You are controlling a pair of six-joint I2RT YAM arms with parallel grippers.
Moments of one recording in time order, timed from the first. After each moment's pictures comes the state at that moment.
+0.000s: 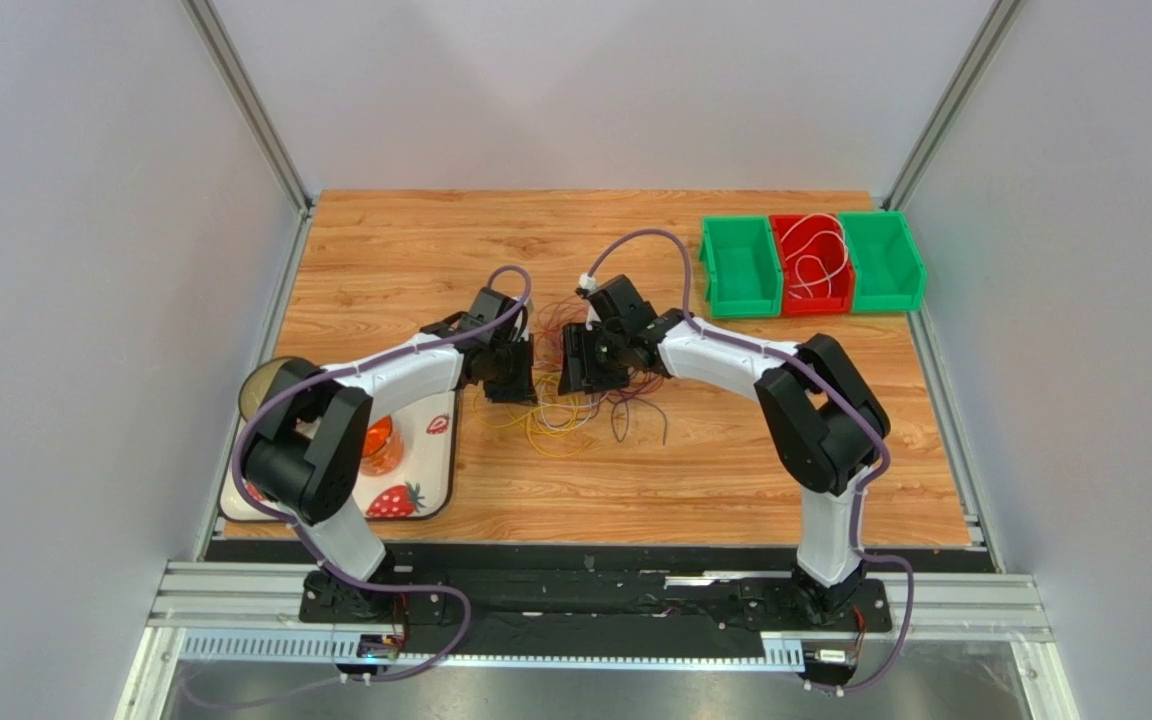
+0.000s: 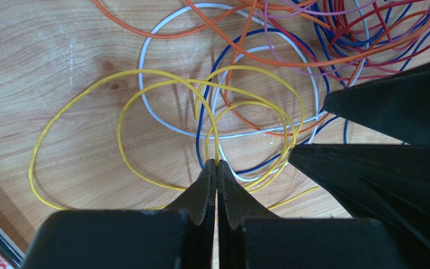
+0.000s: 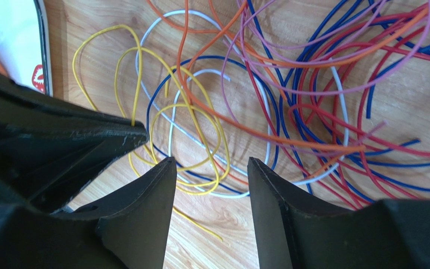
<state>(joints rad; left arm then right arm) -0.50 1.68 0.99 -0.35 0.16 -0.48 0.68 1.92 1.29 -0.29 -0.24 0.52</state>
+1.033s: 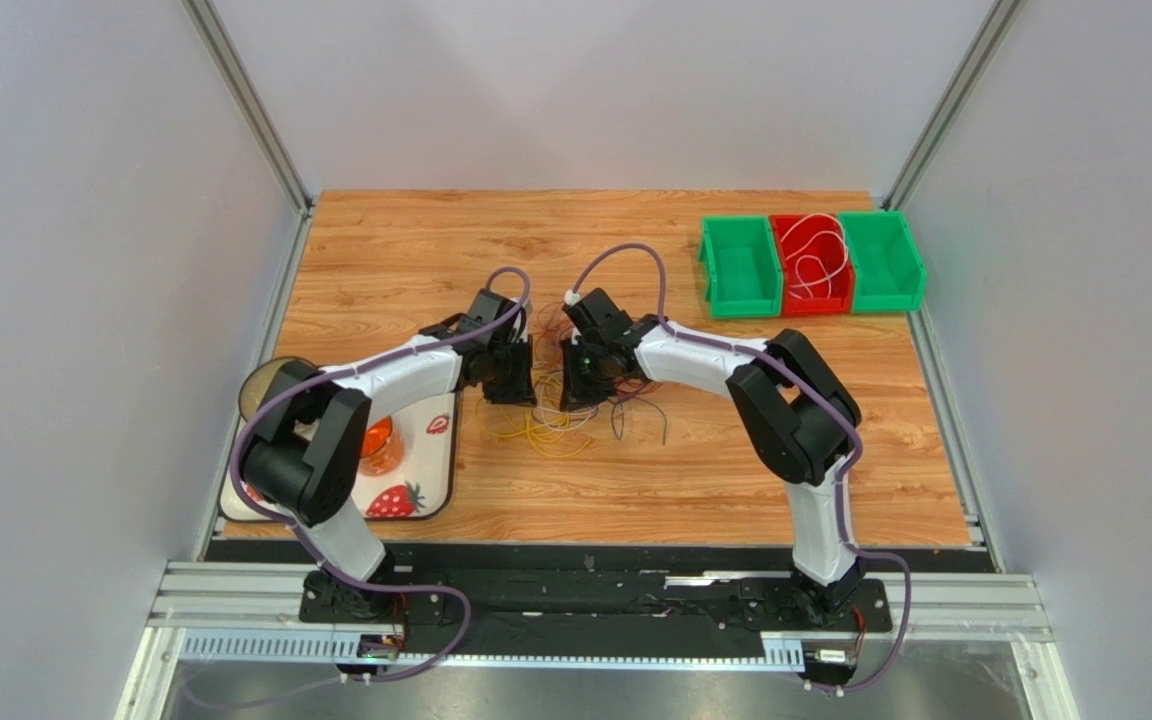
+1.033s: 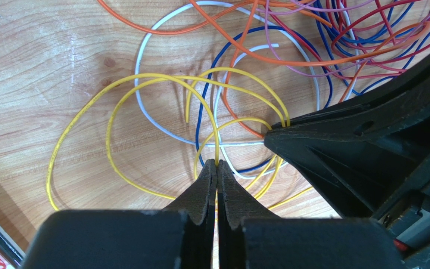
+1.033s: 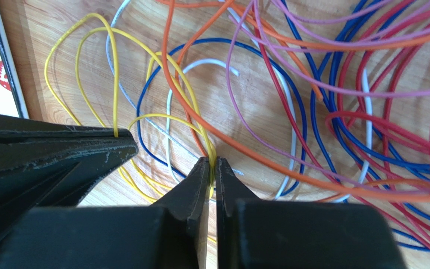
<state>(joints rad) -0.50 1.67 0.98 -0.35 0.16 -0.48 0.73 2.02 1.36 -0.36 -0.21 0.59</state>
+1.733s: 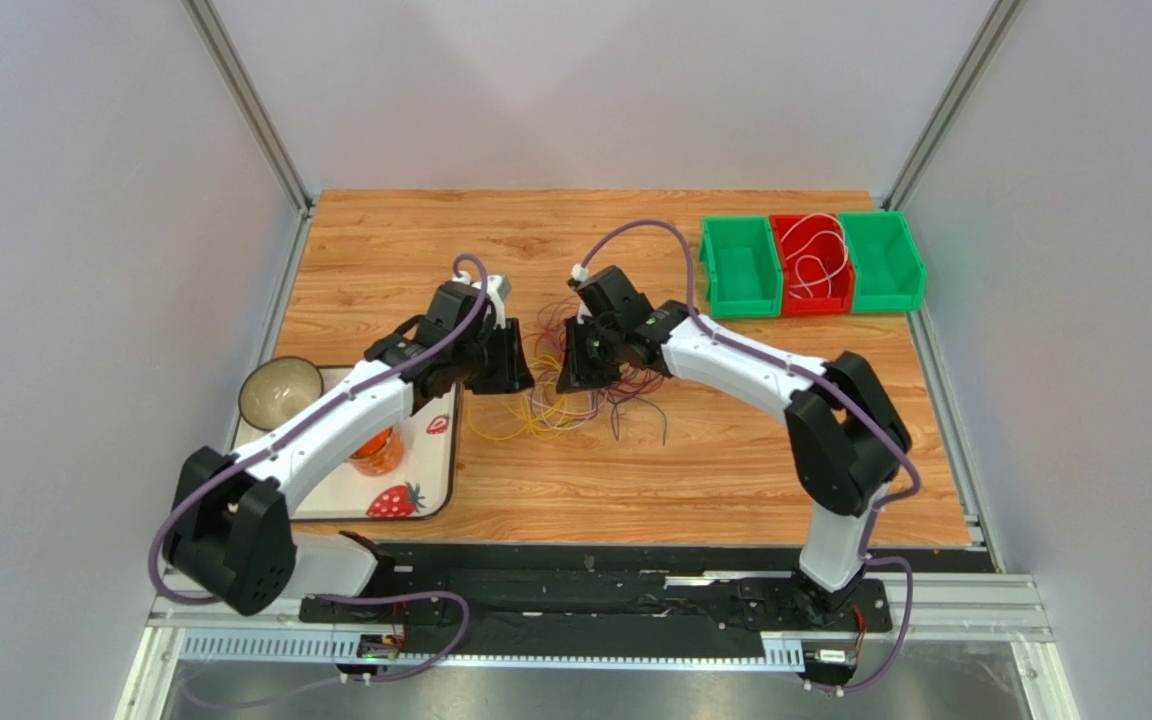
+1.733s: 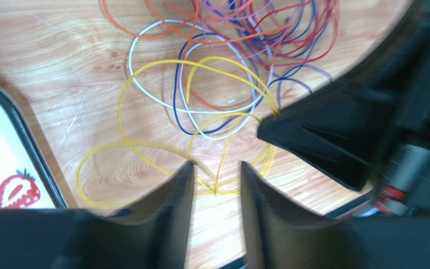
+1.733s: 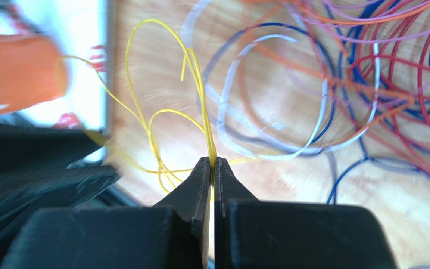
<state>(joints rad) -0.51 1.35 0.95 -0.43 0.14 -0.49 0.74 1.85 1.36 -0.43 -0.23 0.62</state>
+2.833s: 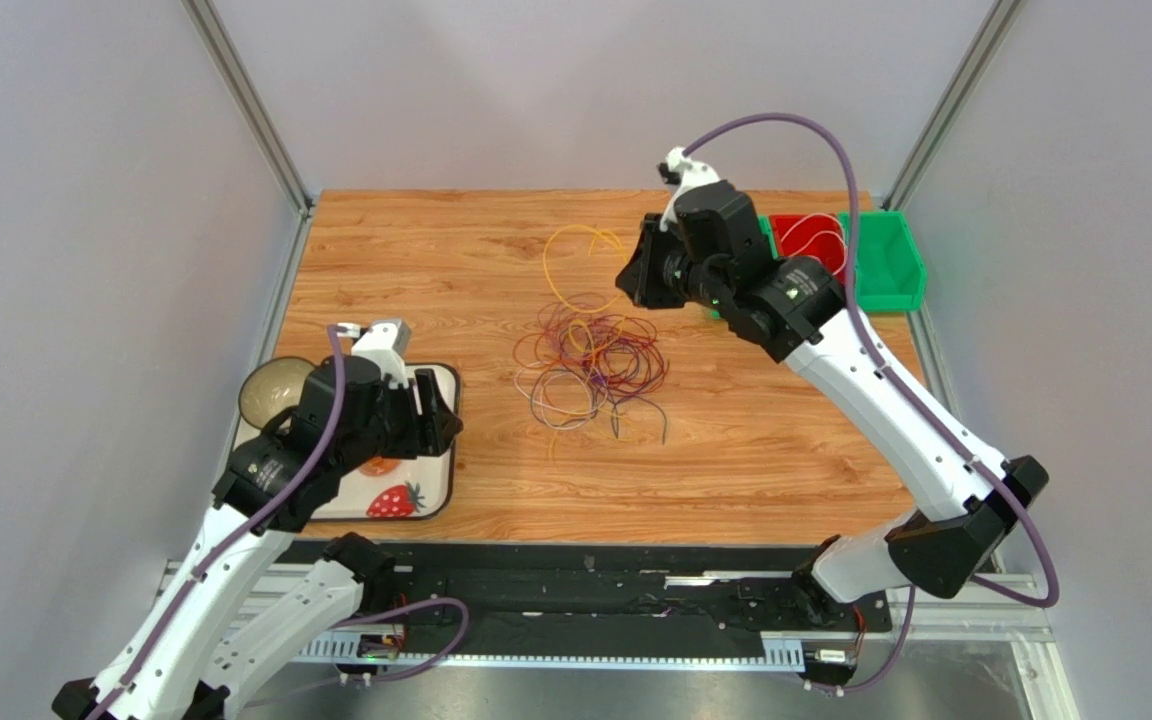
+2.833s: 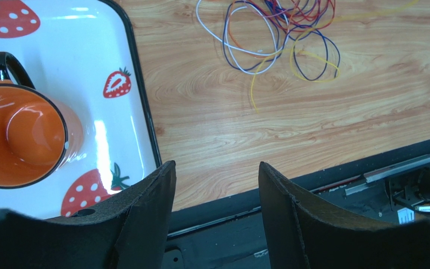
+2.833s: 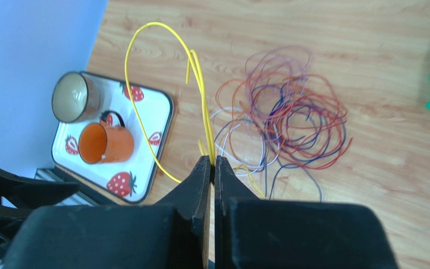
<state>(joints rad) -0.51 0.67 0.92 -0.91 -0.03 -0.47 0.70 1.44 1.65 -0.74 0.08 0.52</state>
